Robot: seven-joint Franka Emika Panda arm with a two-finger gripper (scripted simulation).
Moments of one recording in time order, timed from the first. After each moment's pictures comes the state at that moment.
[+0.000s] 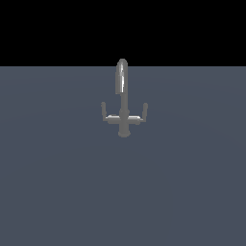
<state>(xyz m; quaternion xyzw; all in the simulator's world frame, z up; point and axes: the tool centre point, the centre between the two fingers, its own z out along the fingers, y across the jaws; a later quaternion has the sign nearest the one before) -0.083 -0.029 0.437 0.78 0.56 -0.24 0.11</state>
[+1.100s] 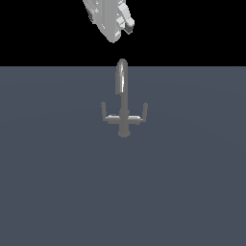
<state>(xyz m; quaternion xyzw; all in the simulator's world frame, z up) -0.002 -0.017 0.382 0.53 0.75 -0.38 0.08</state>
